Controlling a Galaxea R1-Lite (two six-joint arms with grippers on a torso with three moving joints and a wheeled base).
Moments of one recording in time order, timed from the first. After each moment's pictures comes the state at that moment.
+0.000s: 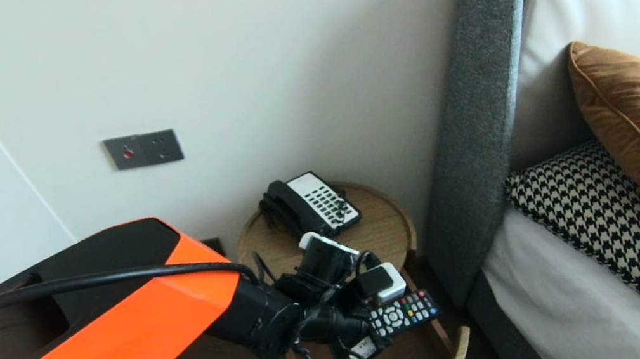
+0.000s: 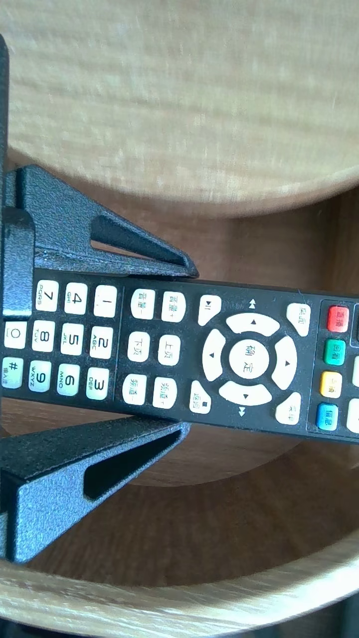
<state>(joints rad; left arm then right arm) -0.80 2.26 -1.17 -0.29 -0.24 0.48 -0.01 0.01 0.00 0.01 0.00 0.00</state>
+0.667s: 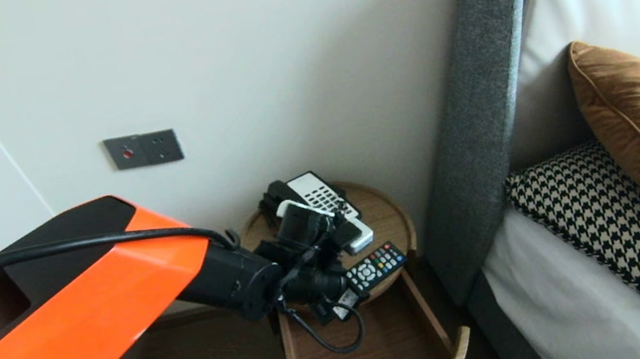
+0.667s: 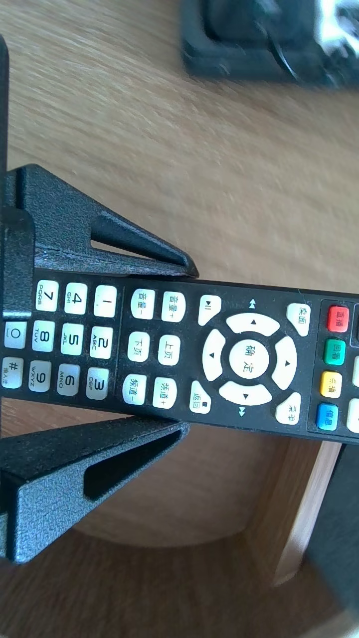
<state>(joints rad) -0.72 2.24 -1.29 -0.22 -0.17 0.33 -0.01 0.01 0.00 0.01 0.00 0.00</state>
